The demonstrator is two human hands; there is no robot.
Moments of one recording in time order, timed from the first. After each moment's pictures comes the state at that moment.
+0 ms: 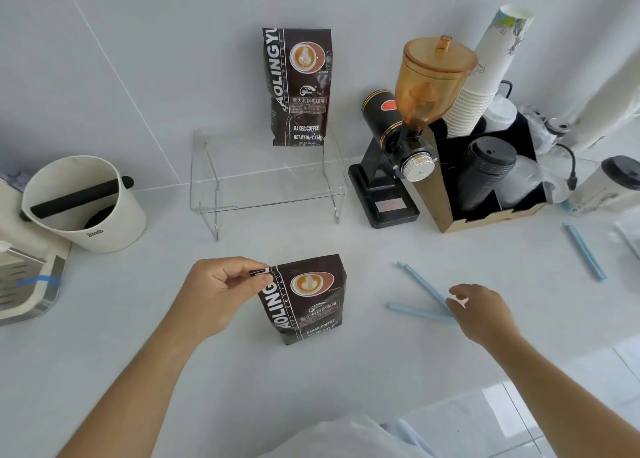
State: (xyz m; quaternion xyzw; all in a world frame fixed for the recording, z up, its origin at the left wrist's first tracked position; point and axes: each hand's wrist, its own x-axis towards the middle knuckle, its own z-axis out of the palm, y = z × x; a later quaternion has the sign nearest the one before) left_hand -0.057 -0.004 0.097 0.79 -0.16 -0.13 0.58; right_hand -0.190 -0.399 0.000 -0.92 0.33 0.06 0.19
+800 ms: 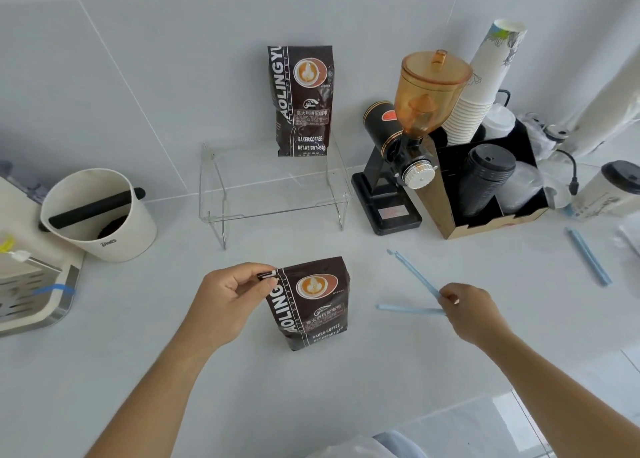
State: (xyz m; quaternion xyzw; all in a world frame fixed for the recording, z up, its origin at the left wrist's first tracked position) left_hand -0.064 -0.004 0.090 0.79 -0.16 -0.11 0.58; right_hand -0.178 -0.378 0.017 -0.92 0.30 0.08 0.24
